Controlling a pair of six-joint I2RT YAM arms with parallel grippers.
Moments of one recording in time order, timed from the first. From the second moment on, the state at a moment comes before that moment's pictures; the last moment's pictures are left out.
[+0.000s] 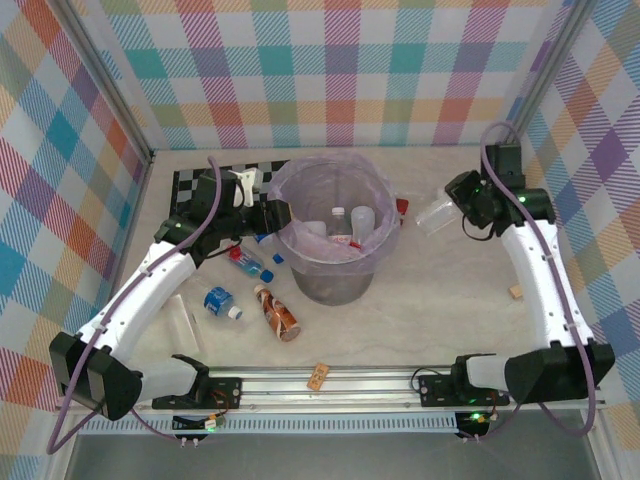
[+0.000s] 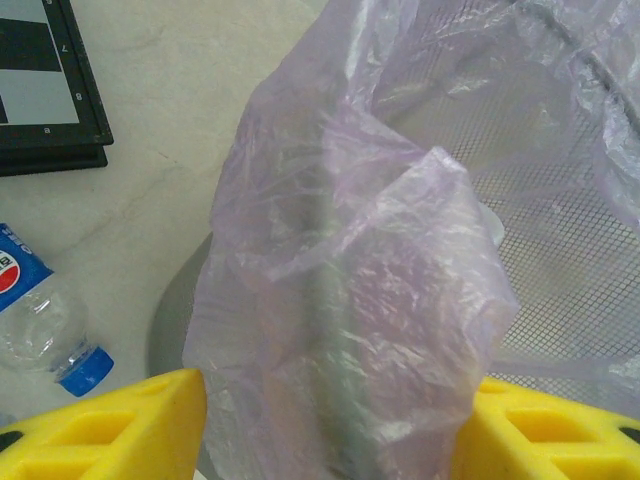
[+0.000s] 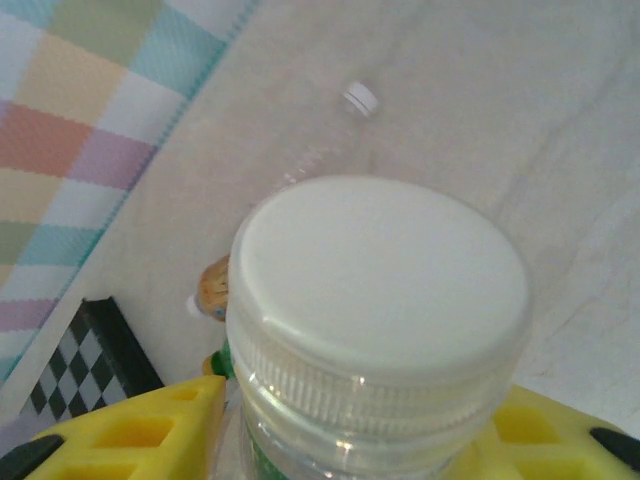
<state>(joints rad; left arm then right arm) -0.40 1.25 1.18 -0.57 0.31 -0.50 0.09 1.27 1.47 -0.98 0.04 0.84</state>
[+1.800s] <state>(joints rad) -0.40 1.27 1.22 -0.56 0.33 -0.50 0.74 1.91 2.10 -1.10 0.09 0.48</state>
